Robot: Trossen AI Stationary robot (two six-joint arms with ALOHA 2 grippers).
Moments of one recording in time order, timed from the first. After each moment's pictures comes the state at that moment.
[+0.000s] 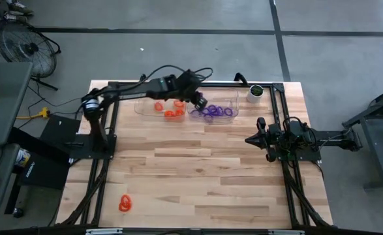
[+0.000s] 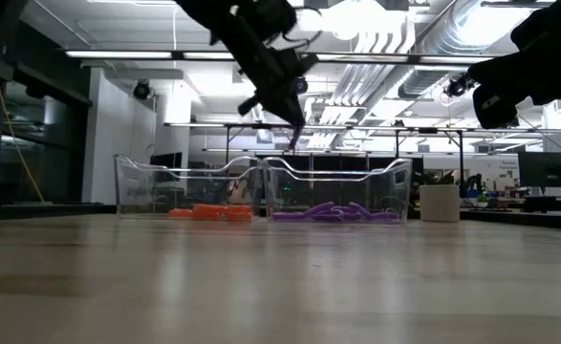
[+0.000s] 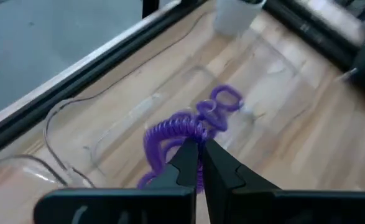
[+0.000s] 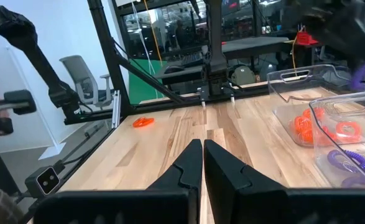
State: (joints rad) left arm 0.34 1.80 1.55 -0.47 -0.11 -0.39; right arm -0.01 0.03 0.01 0.05 -0.11 0.20
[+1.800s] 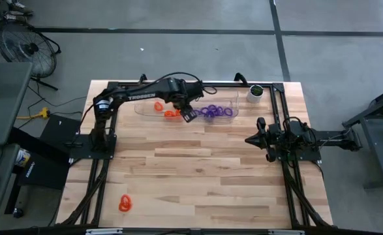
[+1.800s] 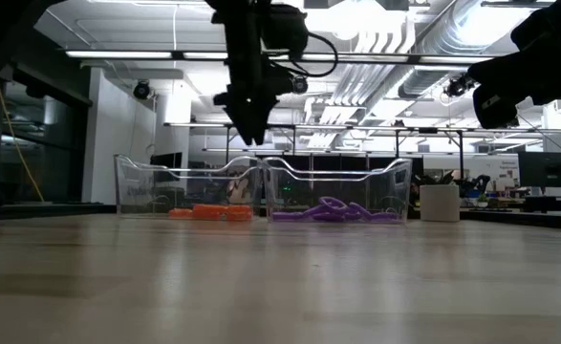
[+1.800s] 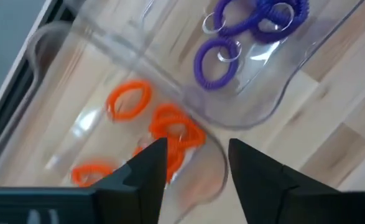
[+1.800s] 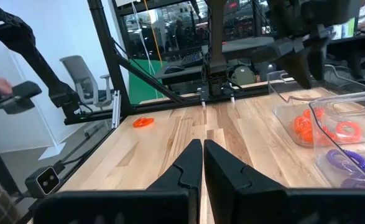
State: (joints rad) left arm 0.30 1.96 1.82 -1.15 -0.22 -0.27; right arm -0.01 0.03 0.01 0.05 -0.11 0.20
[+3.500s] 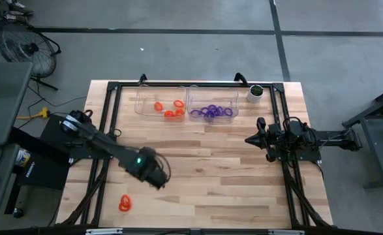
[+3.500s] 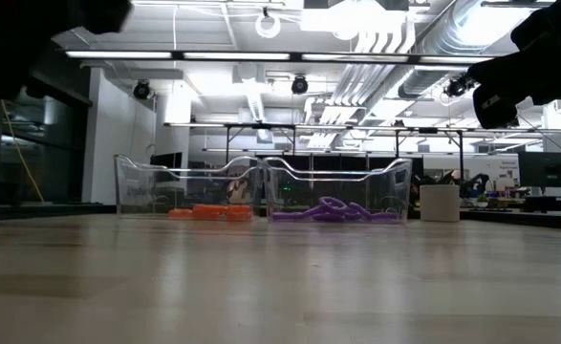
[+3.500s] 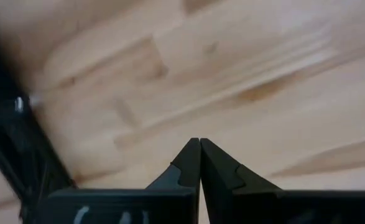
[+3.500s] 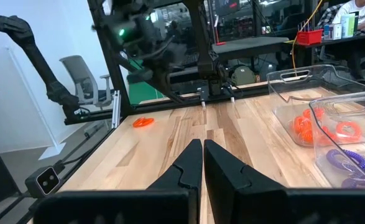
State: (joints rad) left arm -0.51 1.66 1.40 -1.36 -0.07 -1.68; right arm -0.01 0.03 0.01 0.05 -0.11 0.20
